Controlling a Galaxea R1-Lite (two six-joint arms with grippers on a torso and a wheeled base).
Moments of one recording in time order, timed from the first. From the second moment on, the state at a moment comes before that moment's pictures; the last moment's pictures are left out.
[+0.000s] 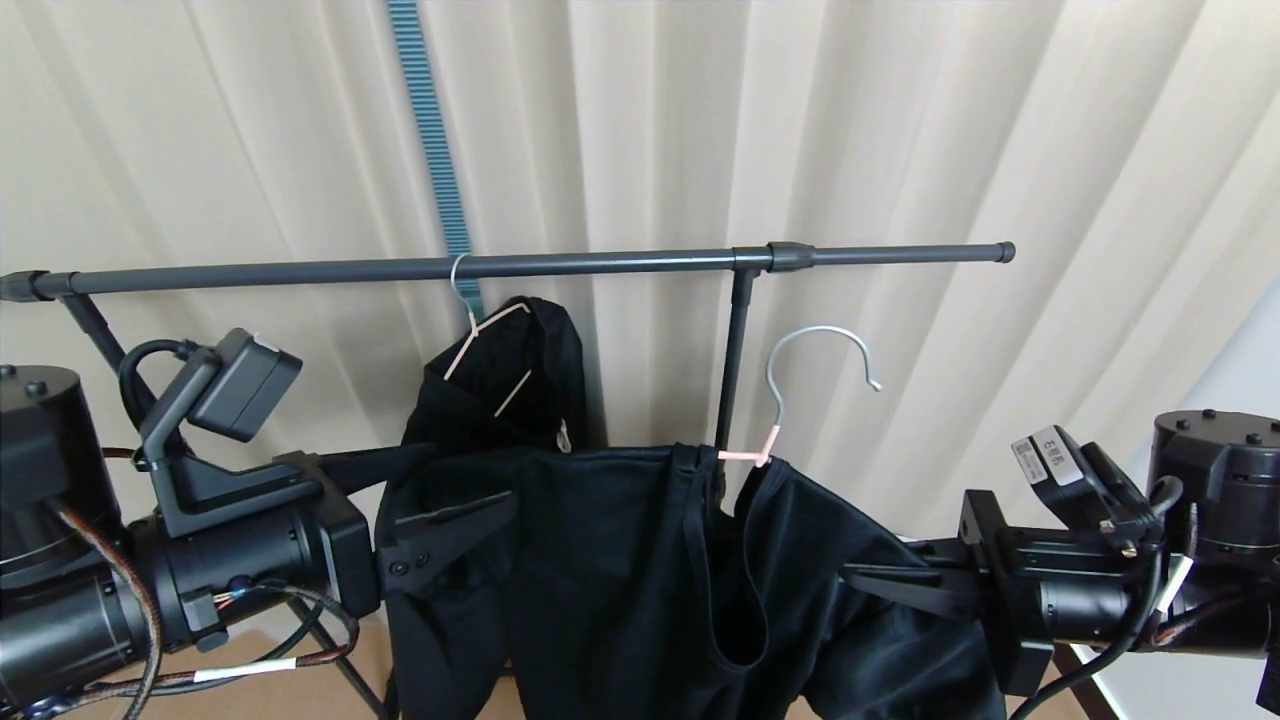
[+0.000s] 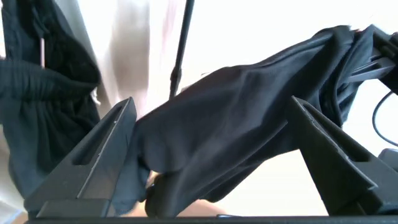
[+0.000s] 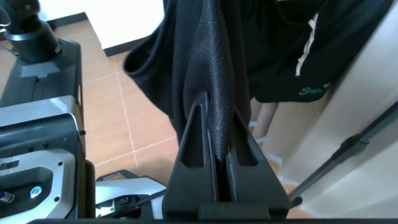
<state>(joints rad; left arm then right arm) -0.40 1.34 -0.46 -0.64 -0.36 -0.08 0.32 1.59 -0.38 -0.83 0.90 -0.24</state>
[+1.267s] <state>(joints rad) -0.15 1.41 -0.38 -0.73 -0.72 -0.07 0.28 1.52 -0.37 -0.83 1.00 -0.24</state>
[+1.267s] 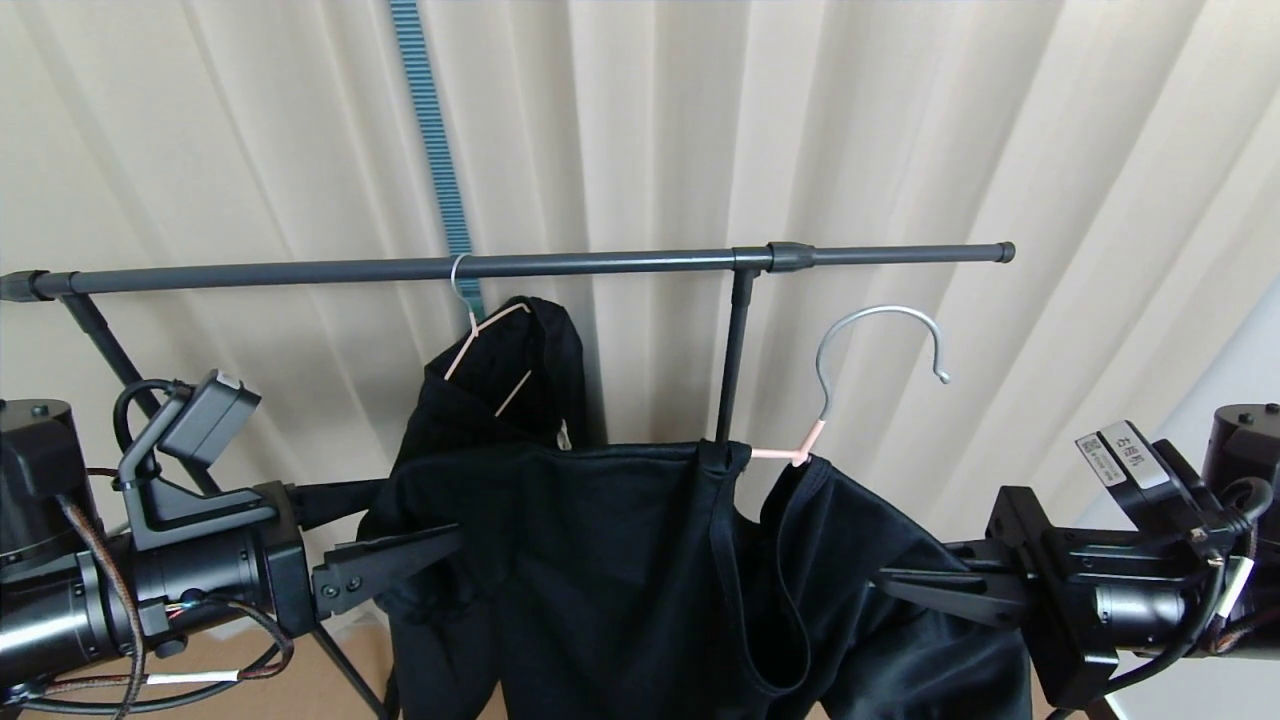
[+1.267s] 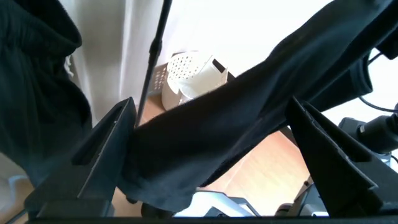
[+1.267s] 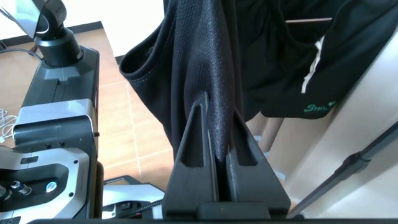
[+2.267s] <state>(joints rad) -0.12 1.48 -0.35 -0.79 -0.72 -0.07 0.25 1.49 -0.37 -0.83 1.00 -0.24</state>
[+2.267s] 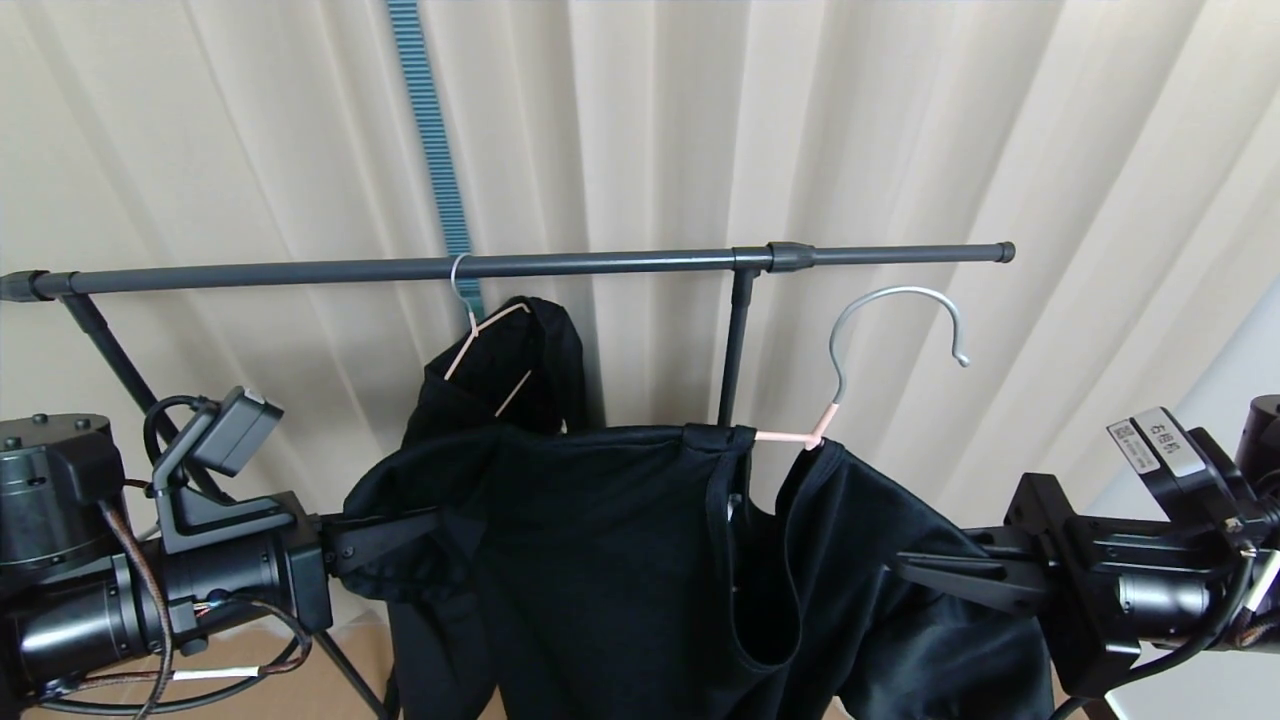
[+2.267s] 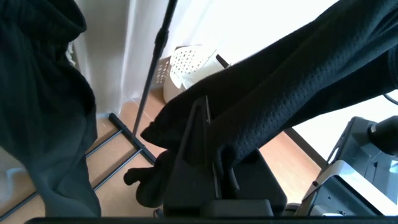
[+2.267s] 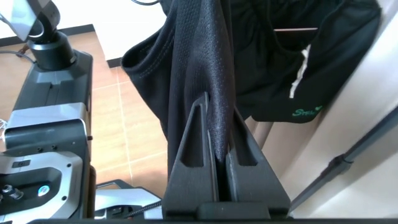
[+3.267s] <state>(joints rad) -0.02 1.49 -0.38 -0.79 -0.72 -0.07 0.19 1.49 -0.39 -0.83 1.02 -0.24</state>
